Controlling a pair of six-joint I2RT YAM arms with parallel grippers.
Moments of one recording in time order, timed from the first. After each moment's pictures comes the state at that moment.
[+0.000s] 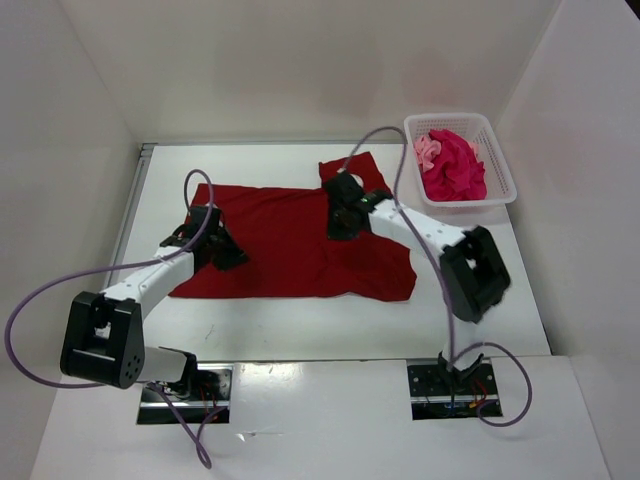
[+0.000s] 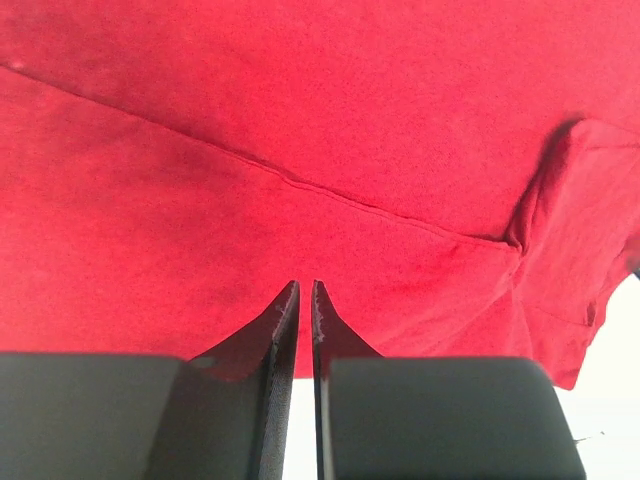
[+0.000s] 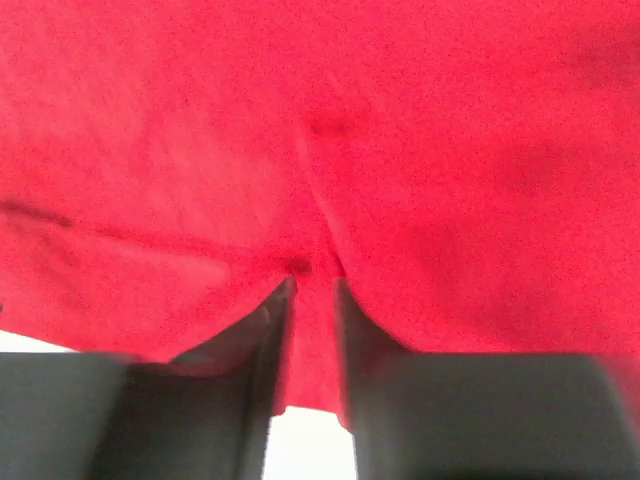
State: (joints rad) left arm -0.19 1.35 0.76 -0.34 0.11 -0.79; right arm 0.64 1.91 1.50 -0.59 0.11 0.63
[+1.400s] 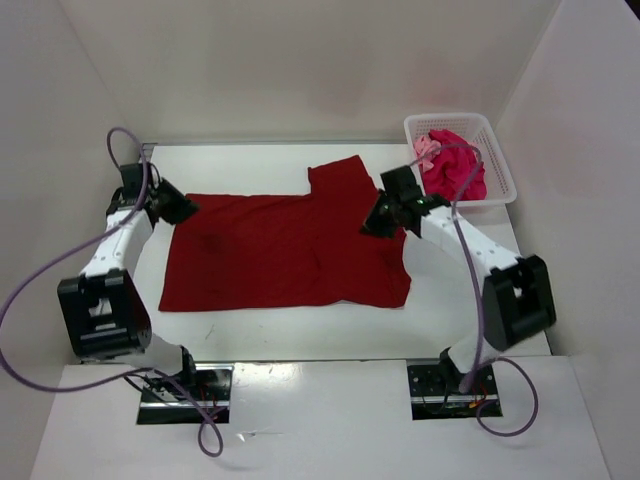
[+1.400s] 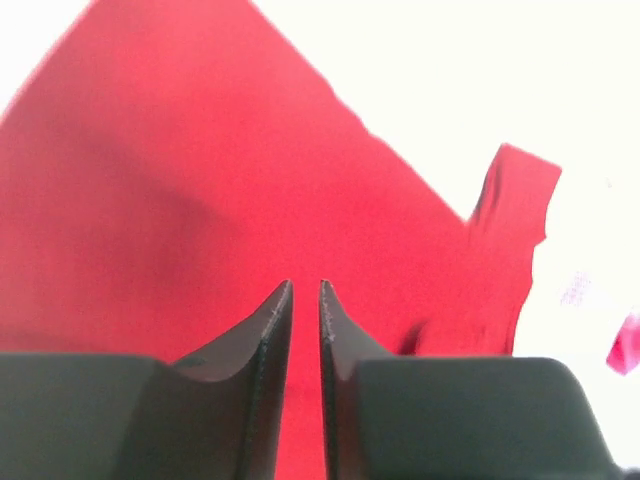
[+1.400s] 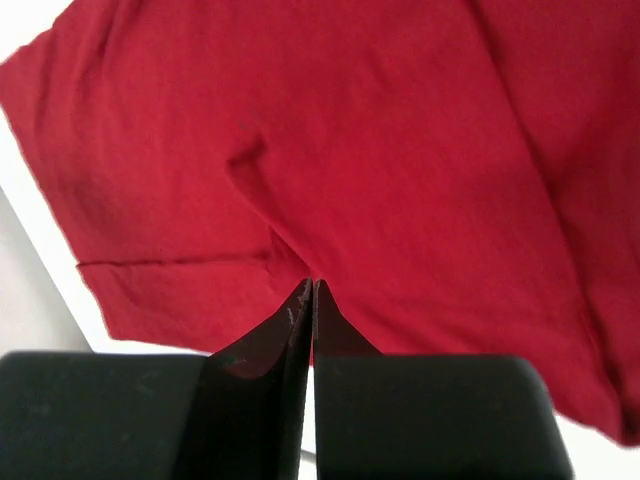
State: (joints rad) left arm 0.23 1.47 1.09 -0.41 0.27 -0.71; right arm 0.40 1.50 1.12 -0.51 -0.09 0.89
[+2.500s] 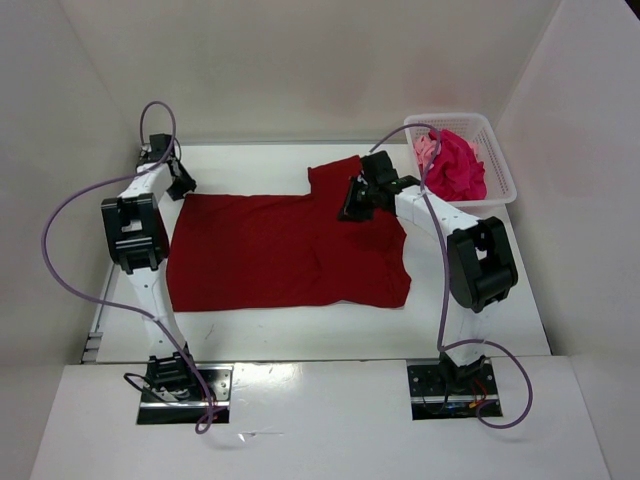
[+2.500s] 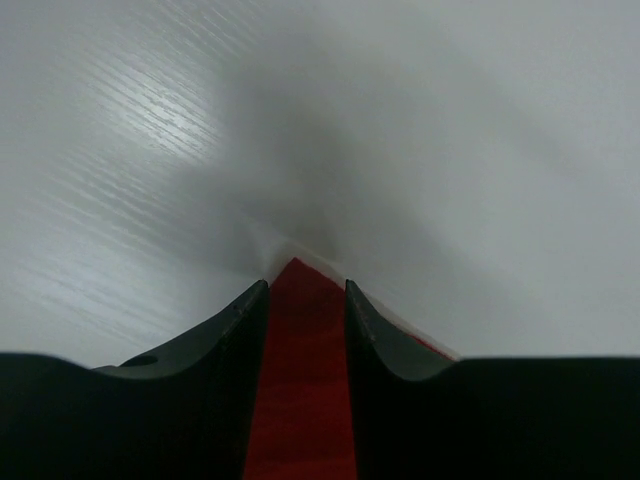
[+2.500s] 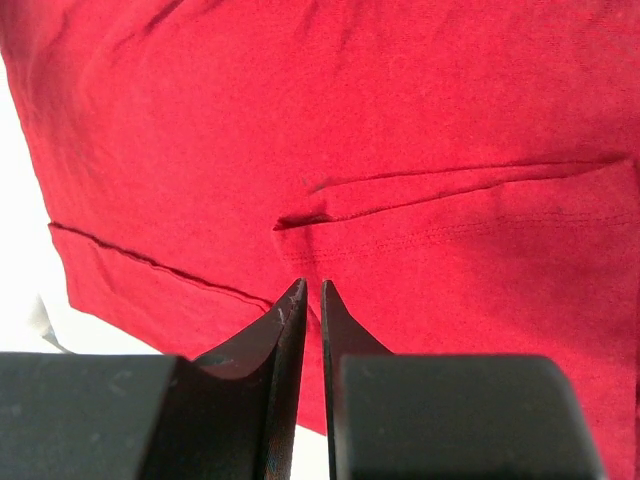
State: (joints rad) left arm 0.21 2.29 1.84 -0.49 -0.09 -0.47; right arm 0.41 1.84 1.39 -0.41 -0.24 0.65
